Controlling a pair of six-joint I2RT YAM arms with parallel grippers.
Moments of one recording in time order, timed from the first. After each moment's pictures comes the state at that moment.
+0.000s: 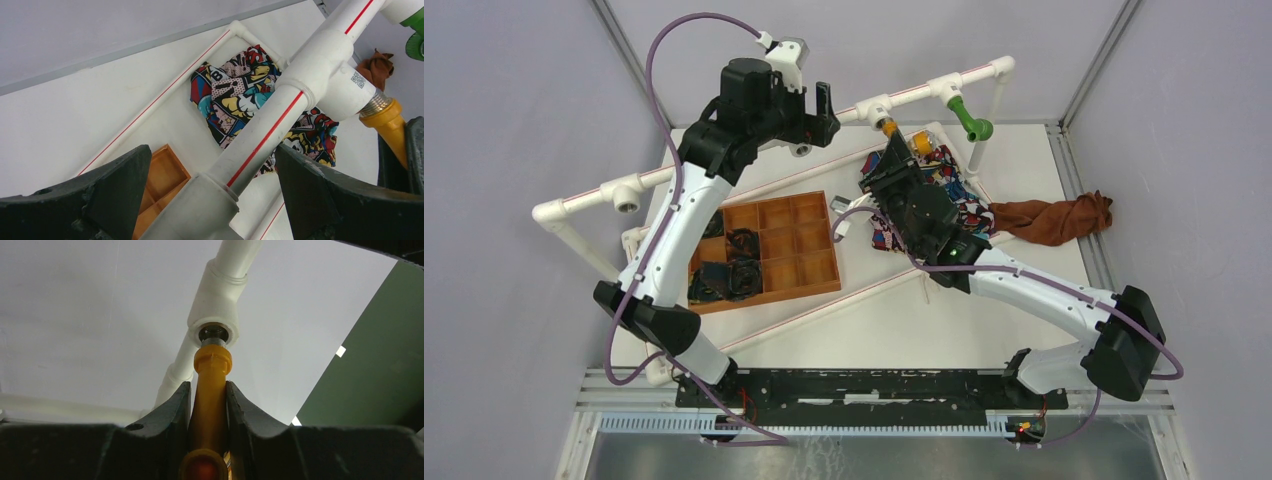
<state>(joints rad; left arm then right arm) -0.46 1.59 1.94 -0.73 0.07 -0.13 0.90 1.35 1.07 0.38 0.55 -1.97</state>
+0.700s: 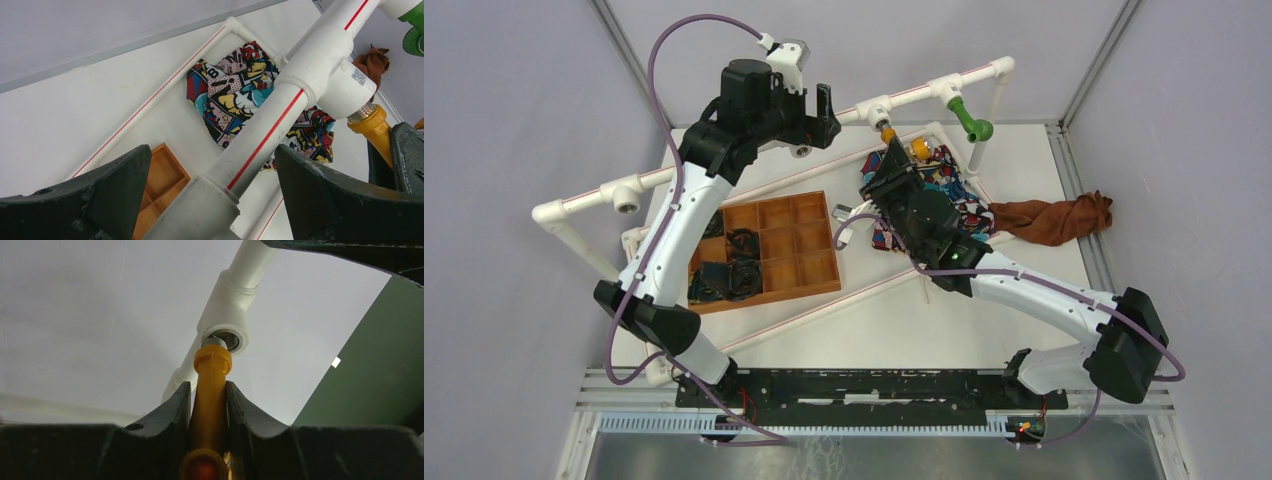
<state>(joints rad) -0.45 1.59 1.93 -0.73 0.11 -0.13 0.90 1.34 1.02 0.38 0.52 -1.99</state>
